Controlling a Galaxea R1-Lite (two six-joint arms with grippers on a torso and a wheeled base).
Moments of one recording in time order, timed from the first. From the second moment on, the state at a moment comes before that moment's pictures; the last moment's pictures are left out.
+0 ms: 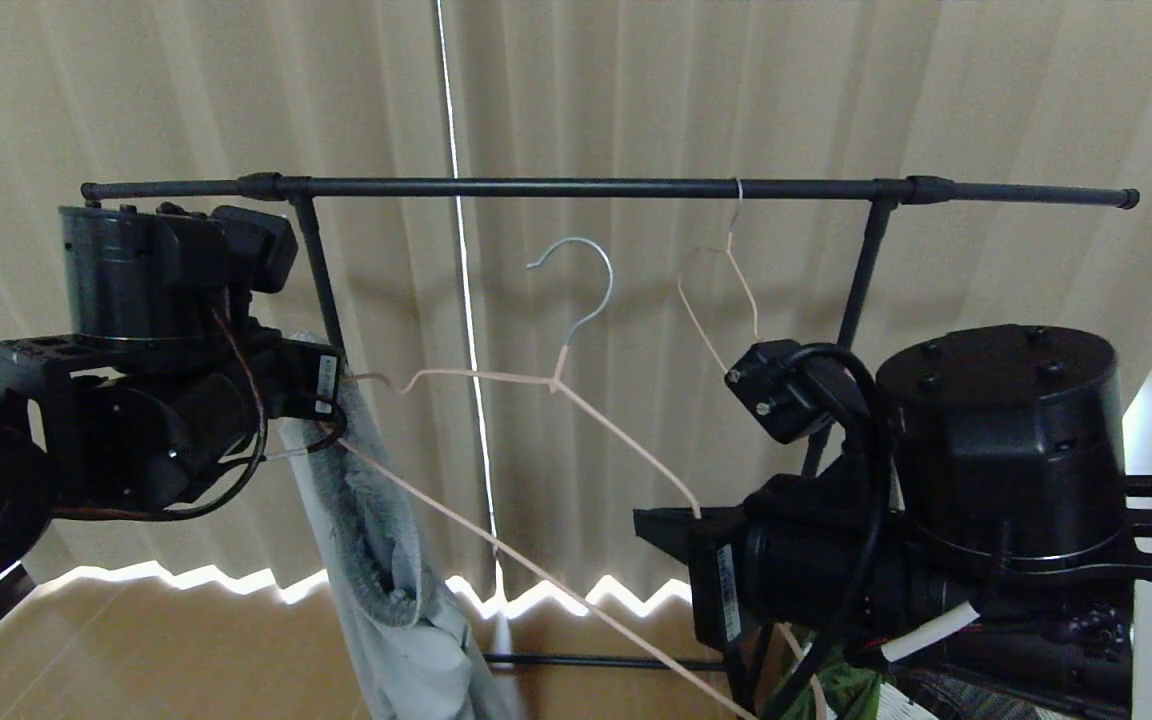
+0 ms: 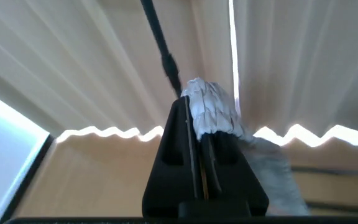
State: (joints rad) left arm -0.41 1.58 -0.92 -0.33 0.58 0.13; right arm 0.93 1.60 -0.90 -0.22 -0.17 0.42
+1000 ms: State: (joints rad) left arm -0.45 1.58 -0.92 -0.32 0.65 0.14; right arm 0.99 1.73 -1.04 -0.10 -0.25 0.47
